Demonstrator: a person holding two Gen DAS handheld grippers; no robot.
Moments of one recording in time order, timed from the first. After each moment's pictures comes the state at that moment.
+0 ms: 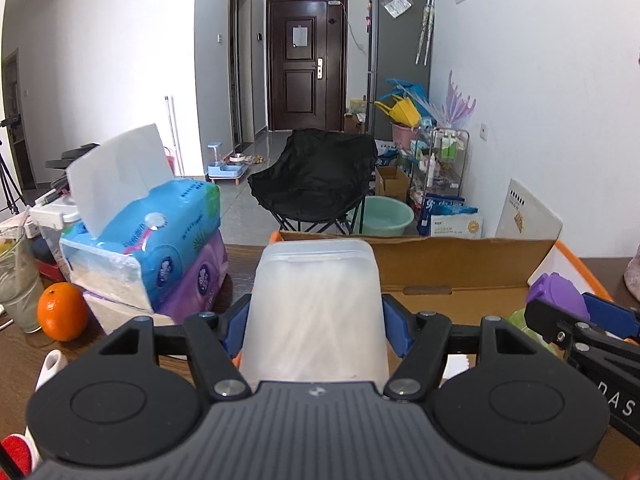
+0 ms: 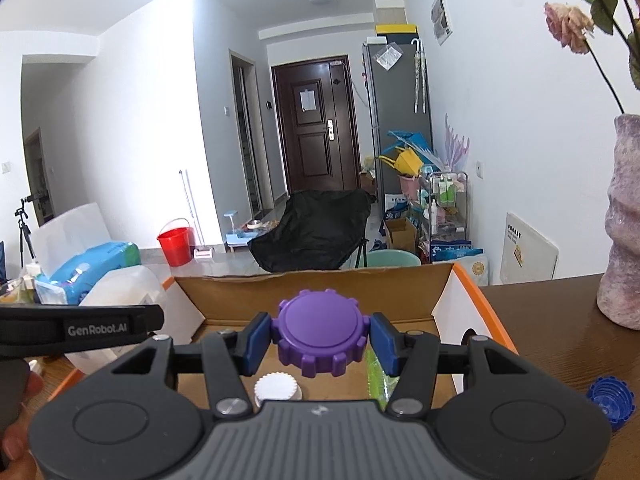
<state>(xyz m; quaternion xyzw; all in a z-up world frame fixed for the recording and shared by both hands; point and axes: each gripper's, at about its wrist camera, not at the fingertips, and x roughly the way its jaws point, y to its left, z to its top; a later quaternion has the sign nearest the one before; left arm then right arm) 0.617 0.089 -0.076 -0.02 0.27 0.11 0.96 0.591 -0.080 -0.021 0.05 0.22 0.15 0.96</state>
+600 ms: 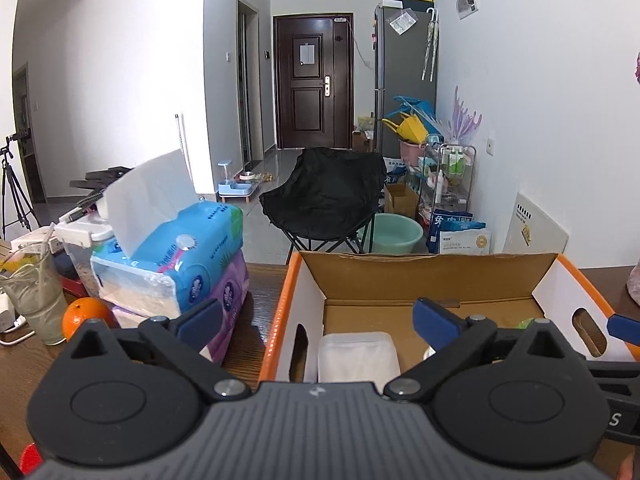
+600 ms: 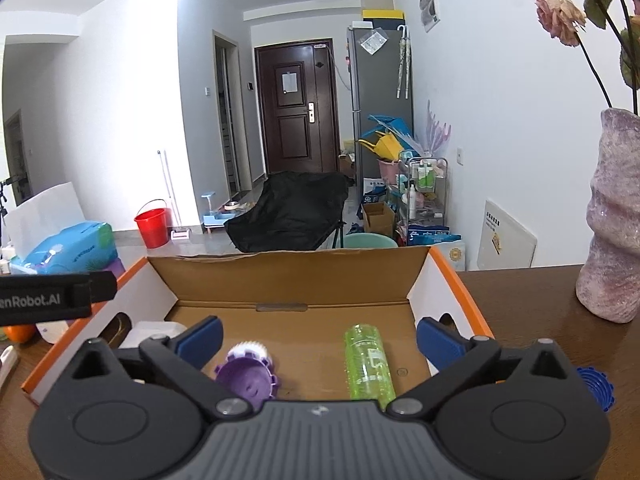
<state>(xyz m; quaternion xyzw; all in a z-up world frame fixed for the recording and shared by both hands) 0.592 0.098 -0.058 -0.01 0.24 0.12 0.96 0.592 -0.079 -0.021 0.03 0.25 0.12 0.96</state>
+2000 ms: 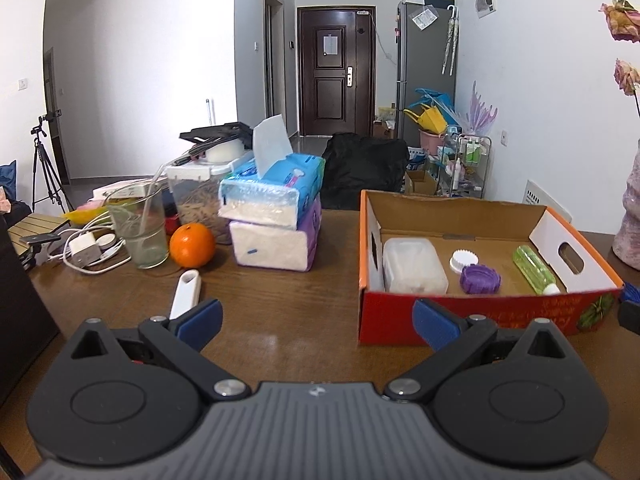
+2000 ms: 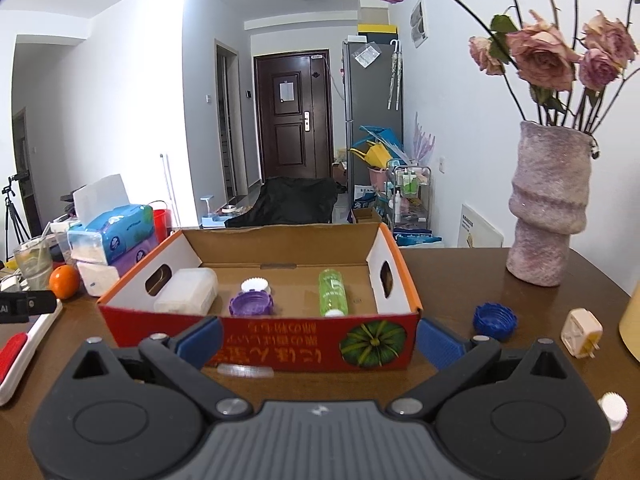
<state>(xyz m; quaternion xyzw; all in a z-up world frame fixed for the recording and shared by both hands) 0.434 0.124 -0.050 -0.02 0.26 0.15 0.95 0.446 -0.132 0.004 0.02 0.24 0.11 0.97</state>
